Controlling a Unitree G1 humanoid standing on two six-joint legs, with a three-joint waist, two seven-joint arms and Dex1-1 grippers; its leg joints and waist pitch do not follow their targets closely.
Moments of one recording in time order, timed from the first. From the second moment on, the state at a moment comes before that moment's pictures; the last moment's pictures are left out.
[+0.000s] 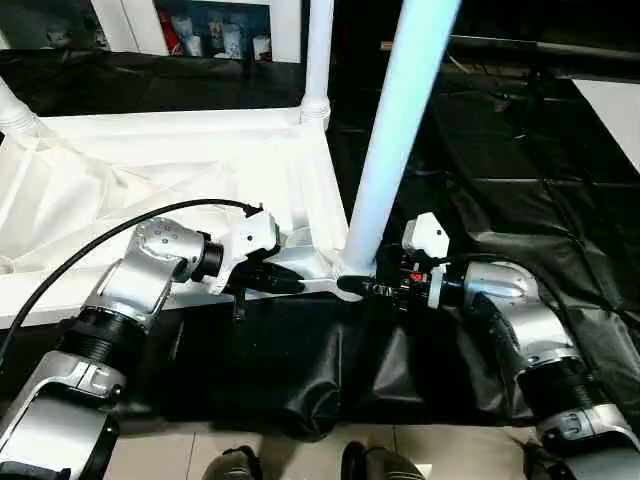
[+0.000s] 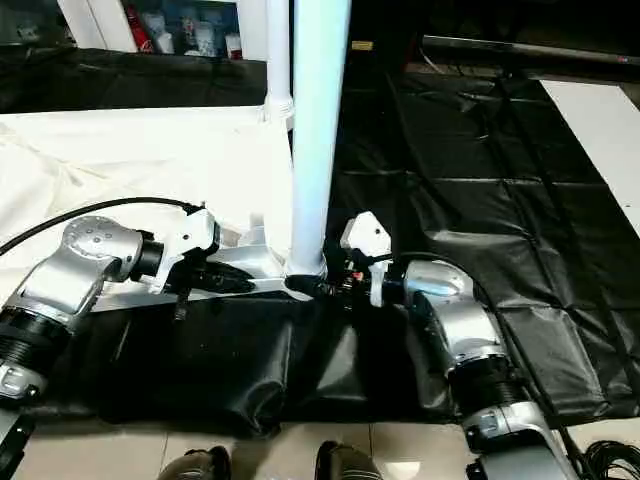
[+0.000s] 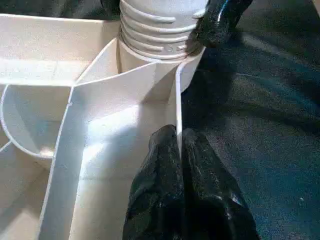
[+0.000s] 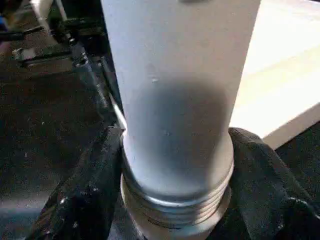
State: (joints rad) left arm -0.67 0.50 -0.28 0.49 -0.03 0.17 -1.30; right arm -0.50 -0.30 0.15 0.46 0.20 0.02 1.03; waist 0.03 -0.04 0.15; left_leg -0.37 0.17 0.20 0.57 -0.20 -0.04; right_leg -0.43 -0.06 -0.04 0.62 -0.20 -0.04
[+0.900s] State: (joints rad) left arm -0.82 0.28 -0.25 0.73 0.08 0.21 -0.88; right arm -0.62 0.09 -0.03 0.65 0.08 0.04 0.18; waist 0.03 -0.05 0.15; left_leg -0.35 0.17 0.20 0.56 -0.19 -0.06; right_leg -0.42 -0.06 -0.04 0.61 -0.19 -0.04
